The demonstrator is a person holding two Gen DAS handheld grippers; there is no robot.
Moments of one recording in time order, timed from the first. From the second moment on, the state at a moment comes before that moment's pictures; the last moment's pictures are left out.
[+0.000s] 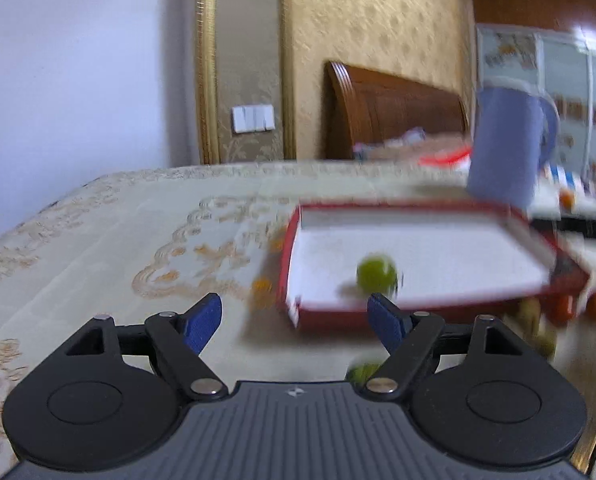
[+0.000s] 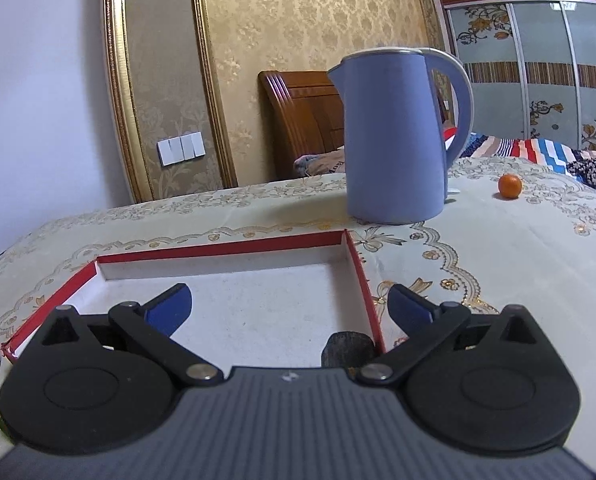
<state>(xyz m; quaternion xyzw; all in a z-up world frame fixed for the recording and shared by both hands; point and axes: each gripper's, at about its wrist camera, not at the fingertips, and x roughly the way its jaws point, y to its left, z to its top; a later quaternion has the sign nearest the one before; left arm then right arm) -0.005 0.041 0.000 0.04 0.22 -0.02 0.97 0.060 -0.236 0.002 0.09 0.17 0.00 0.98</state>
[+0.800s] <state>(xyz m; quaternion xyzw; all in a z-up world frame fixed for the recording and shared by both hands) -0.029 0.041 -0.013 0.05 0.25 -0.13 0.96 0.062 -0.238 -0.002 0.09 0.19 0.00 0.98</state>
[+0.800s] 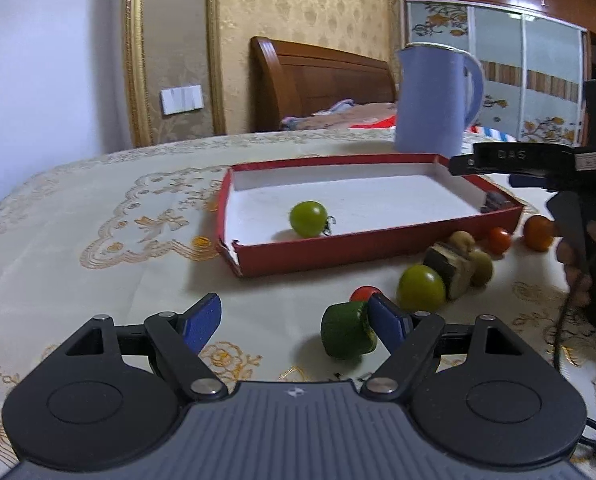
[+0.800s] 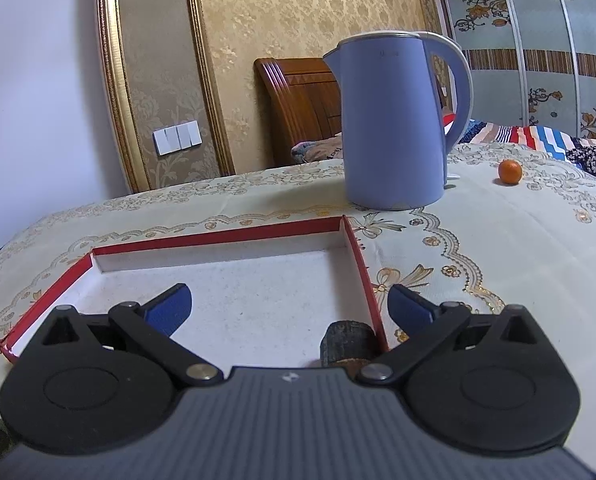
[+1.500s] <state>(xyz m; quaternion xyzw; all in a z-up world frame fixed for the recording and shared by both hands) -0.027 0.010 -0.022 0.12 0.29 -0.17 0.93 0.065 -0.239 -0.004 0.09 0.20 0.00 0.98</state>
